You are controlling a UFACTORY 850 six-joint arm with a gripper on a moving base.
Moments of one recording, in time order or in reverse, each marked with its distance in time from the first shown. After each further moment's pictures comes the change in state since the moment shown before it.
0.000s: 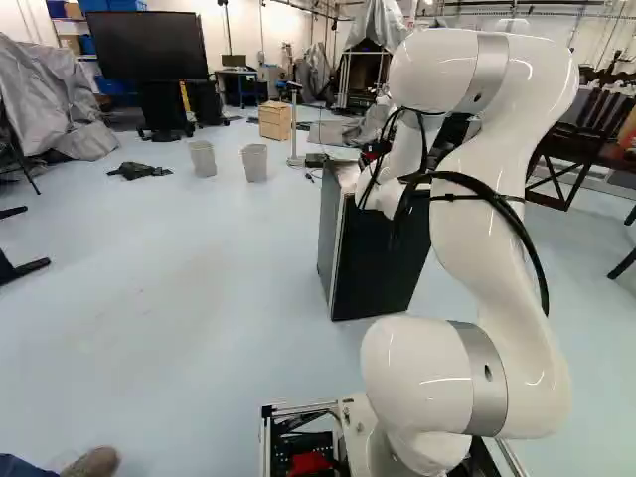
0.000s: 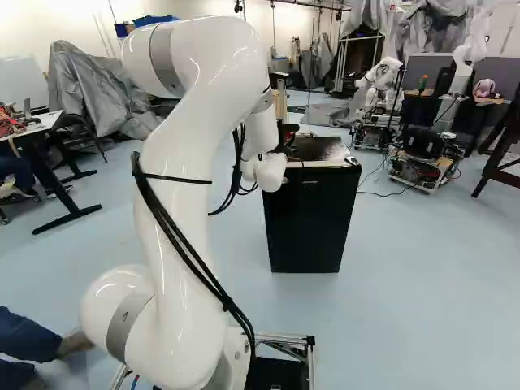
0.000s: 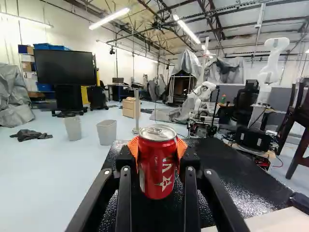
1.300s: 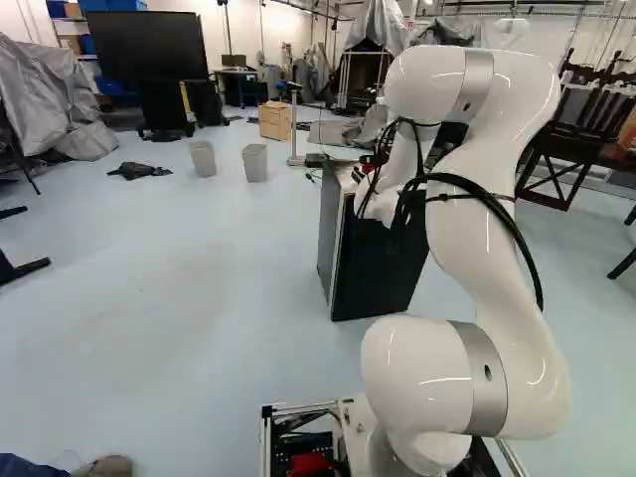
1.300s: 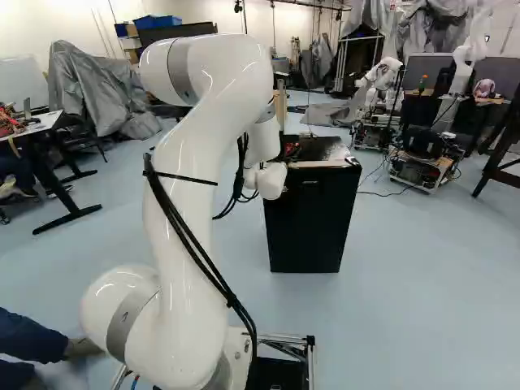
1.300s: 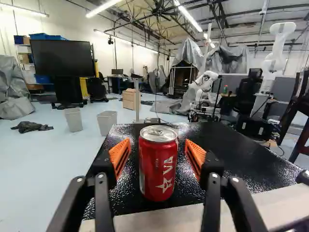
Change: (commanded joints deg) arm -0.2 -4.6 -0.8 -0.1 0.4 0.0
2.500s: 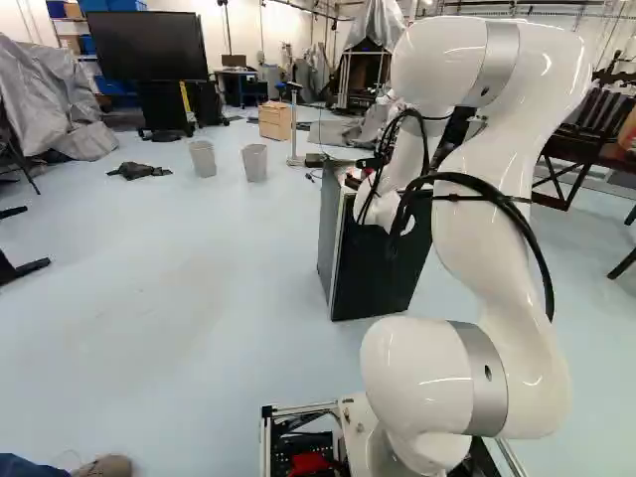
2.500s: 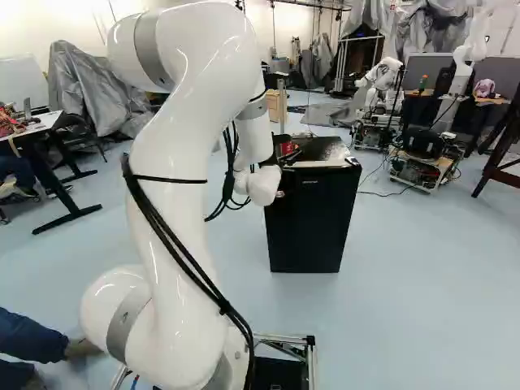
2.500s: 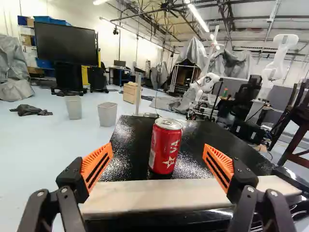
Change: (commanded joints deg) arm 0.4 5.9 8.2 0.0 0.7 -6.1
